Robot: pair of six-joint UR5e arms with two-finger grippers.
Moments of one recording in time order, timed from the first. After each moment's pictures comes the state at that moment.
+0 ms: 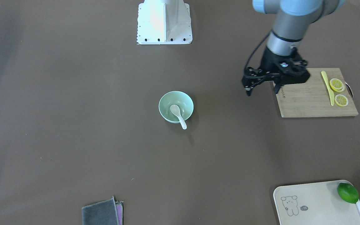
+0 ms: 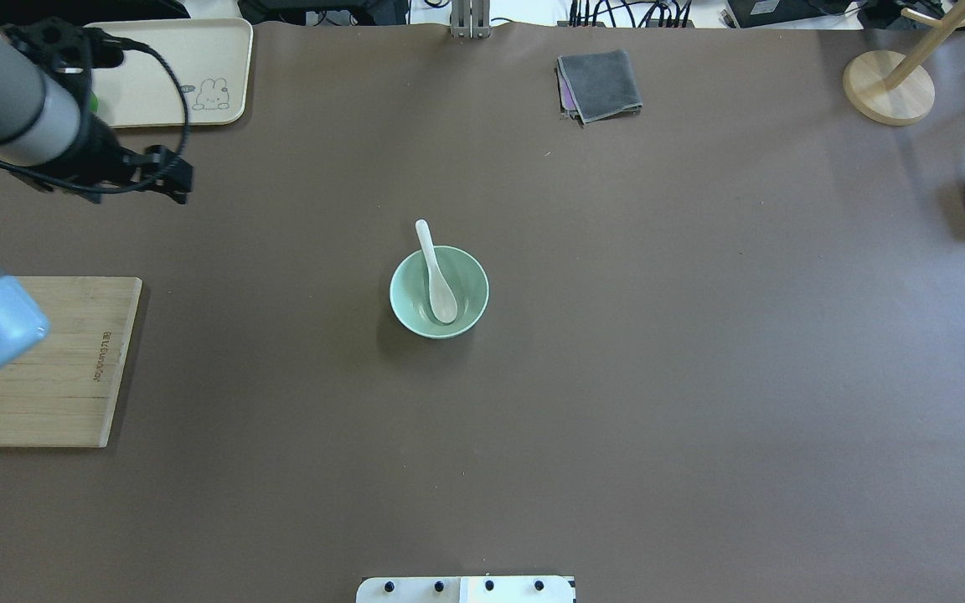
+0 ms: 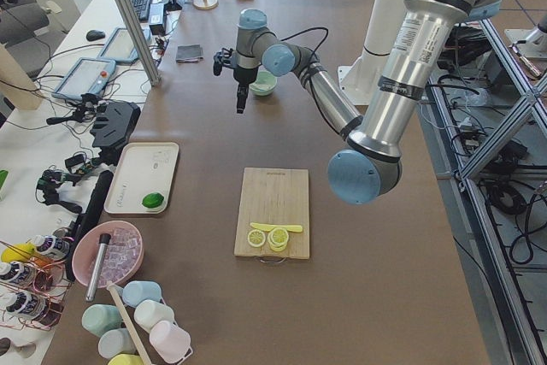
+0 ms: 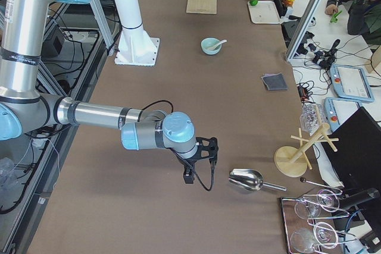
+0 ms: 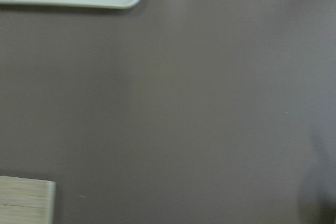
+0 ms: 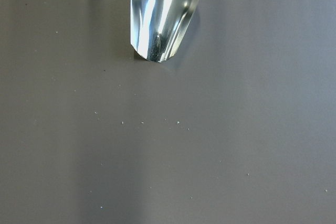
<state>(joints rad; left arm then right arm) -1.01 -1.87 -2.04 -1.41 -2.04 -0.74 1.64 -1.84 1.76 -1.36 2.35 0.06</state>
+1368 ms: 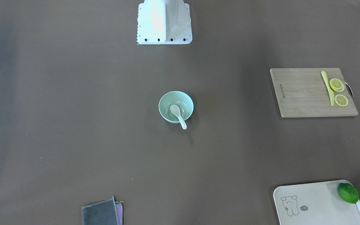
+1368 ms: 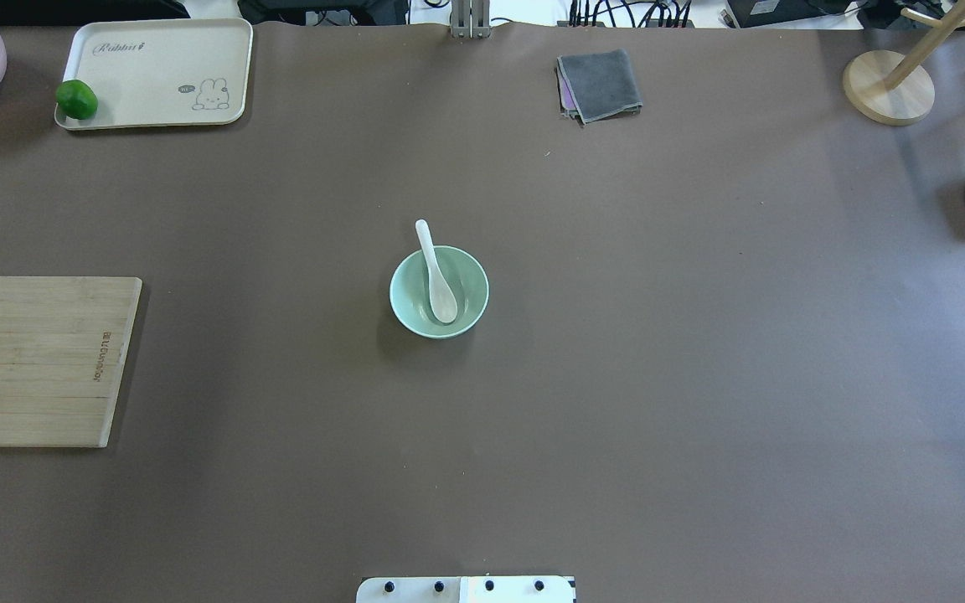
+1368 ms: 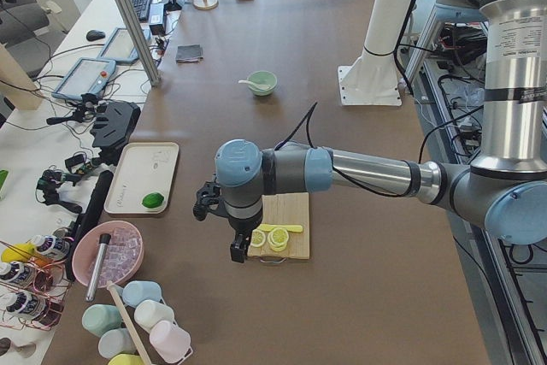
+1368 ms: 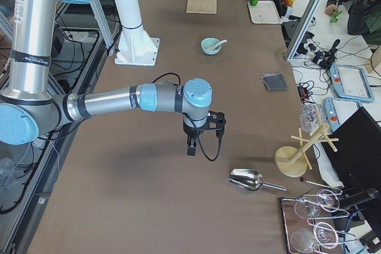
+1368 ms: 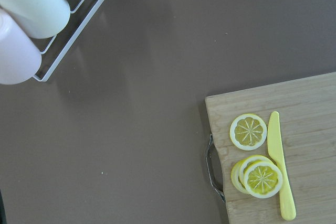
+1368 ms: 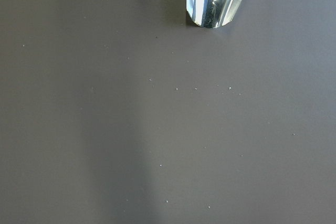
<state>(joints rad) -1.69 -1.49 -1.80 -1.34 -2.30 0.32 1.53 -1.75 1.96 -1.80 2.34 0.04</state>
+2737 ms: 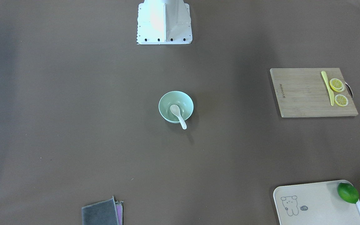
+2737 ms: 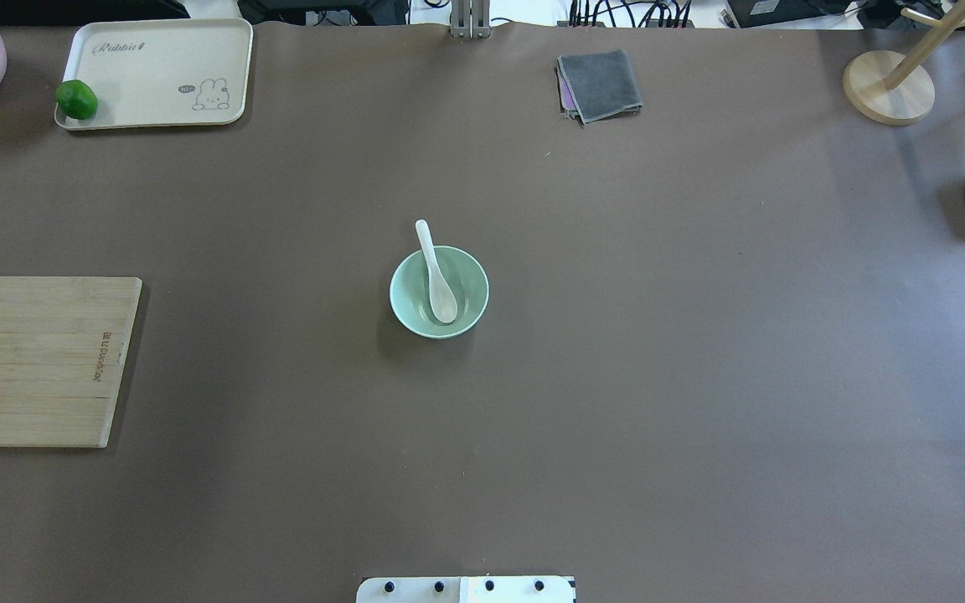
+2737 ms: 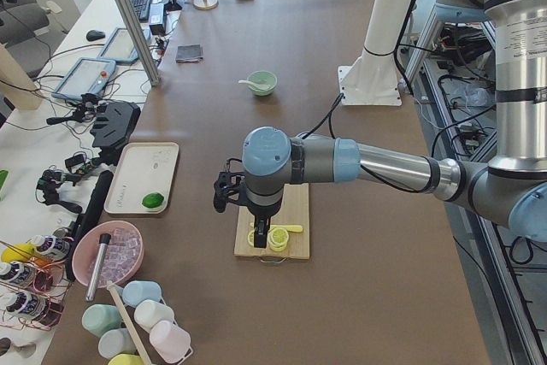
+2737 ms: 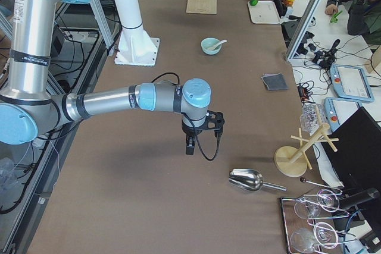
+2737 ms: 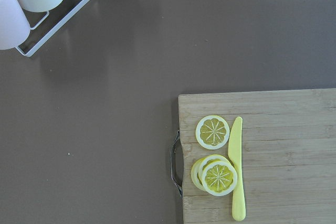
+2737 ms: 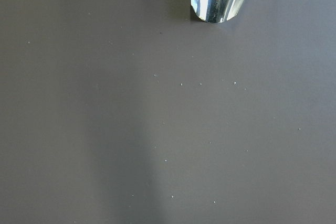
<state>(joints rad) -1.70 -1.42 -1.91 -1.35 -2.38 0.16 1.53 -1.77 1.97 -1.80 2.36 0.04</state>
